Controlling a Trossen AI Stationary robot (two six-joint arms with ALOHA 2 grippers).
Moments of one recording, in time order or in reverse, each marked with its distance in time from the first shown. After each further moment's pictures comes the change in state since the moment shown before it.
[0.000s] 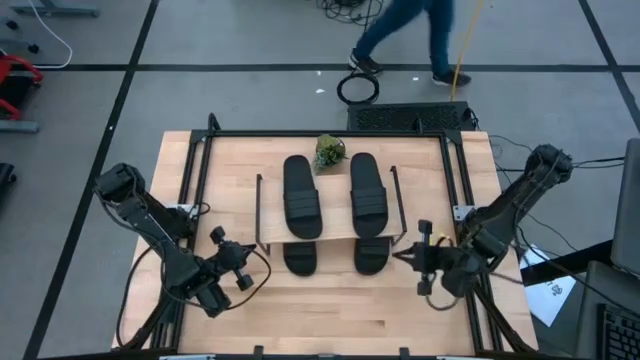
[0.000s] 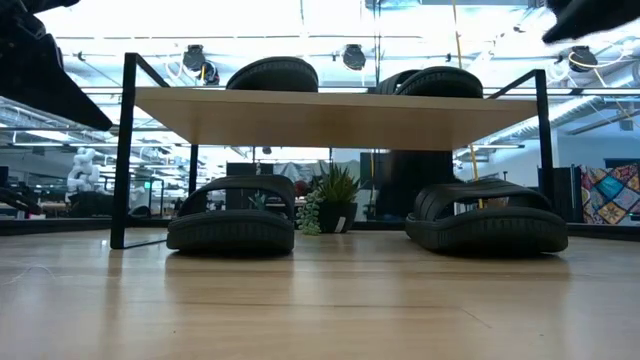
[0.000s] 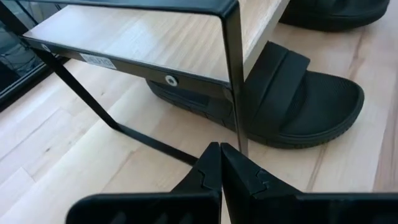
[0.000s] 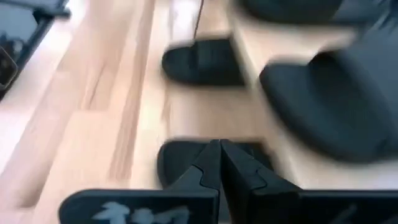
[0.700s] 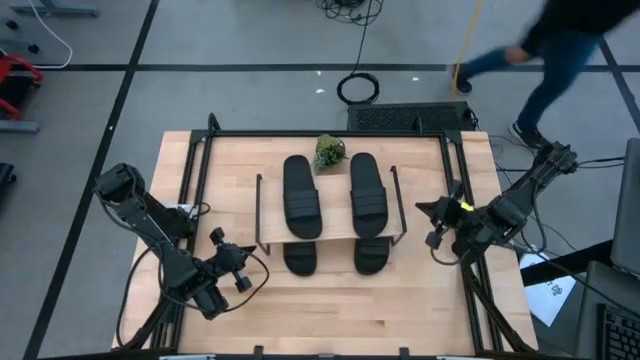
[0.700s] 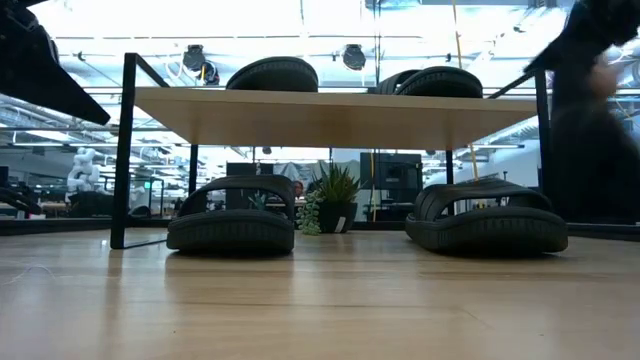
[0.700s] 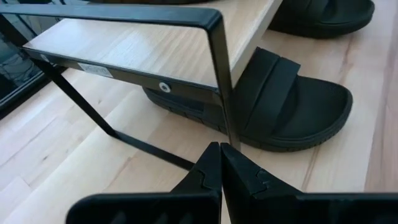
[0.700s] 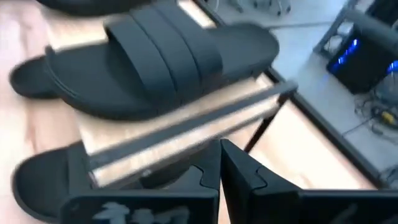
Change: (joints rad) left arm -0.024 0.000 0.000 0.007 -0.028 0.008; right arm -0.087 -0.306 -0.001 -0.533 0.230 0.357
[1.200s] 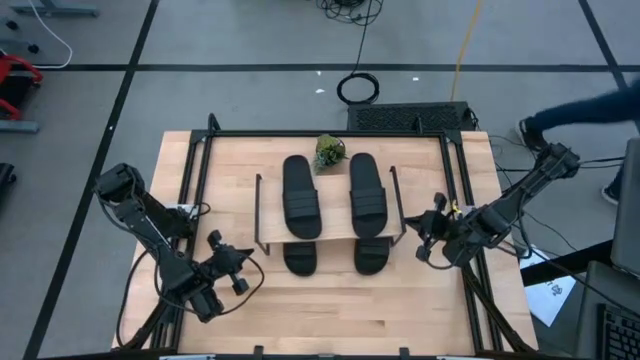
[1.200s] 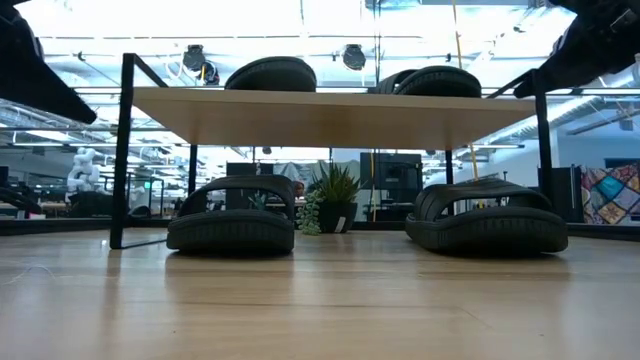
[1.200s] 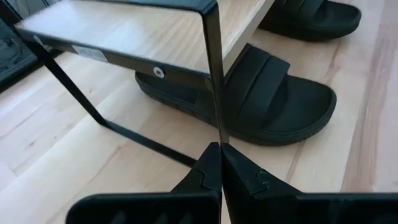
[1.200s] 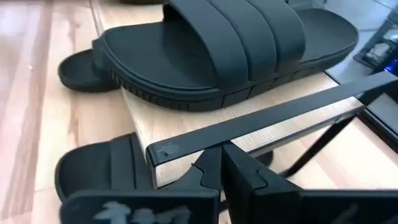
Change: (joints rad) left arm -0.040 0.000 0.000 -0.015 0.006 -0.096; right arm -0.046 0.022 -0.187 0.429 -0.098 -0.191
